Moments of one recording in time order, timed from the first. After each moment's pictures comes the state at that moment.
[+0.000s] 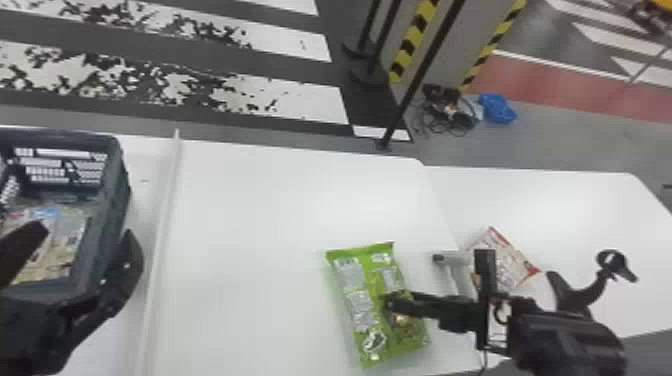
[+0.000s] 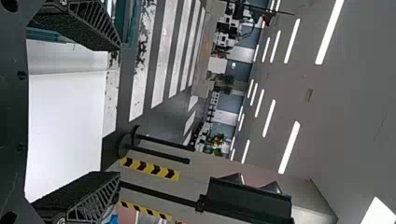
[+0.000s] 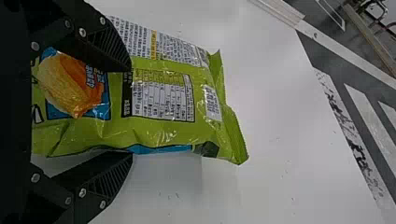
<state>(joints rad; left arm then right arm) 0.68 0.16 -0.13 -2.09 0.25 -0.14 -0.12 0.16 -0.40 -0.32 -1.30 -0.15 0.66 1.00</state>
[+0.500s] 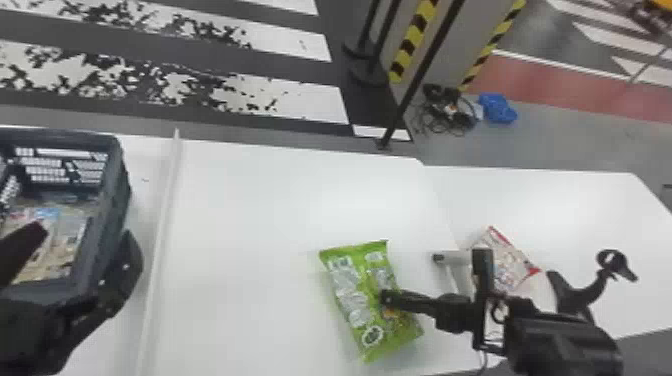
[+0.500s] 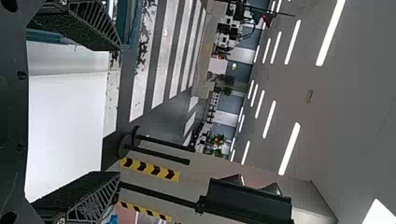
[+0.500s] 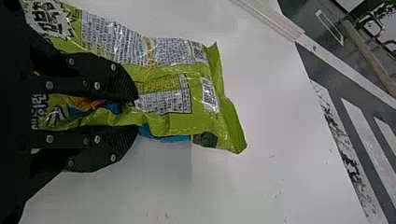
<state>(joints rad) 0.68 0.17 -0.13 -2.09 0.26 -0.14 -0.12 0.17 -0.38 -0.33 -1.31 -0.14 0.61 1.02</state>
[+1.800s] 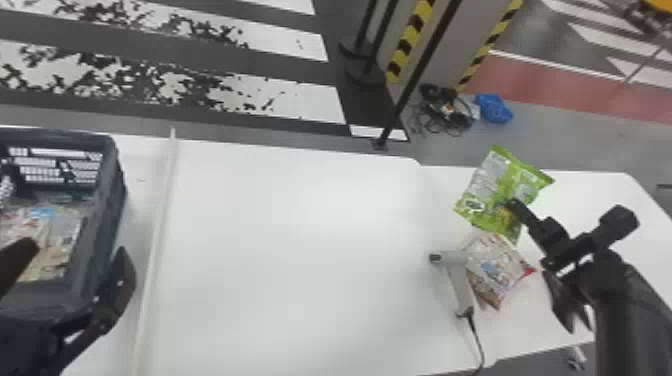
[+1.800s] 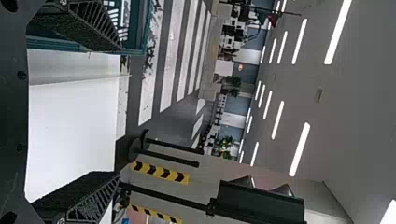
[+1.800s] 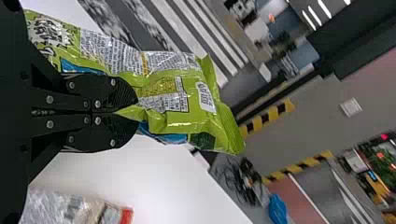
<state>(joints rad) 0.71 0.17 -0.12 -2.08 0.23 -0.14 -0.12 -0.19 -0.48 -0.74 -0.96 -0.51 0.51 0.44</state>
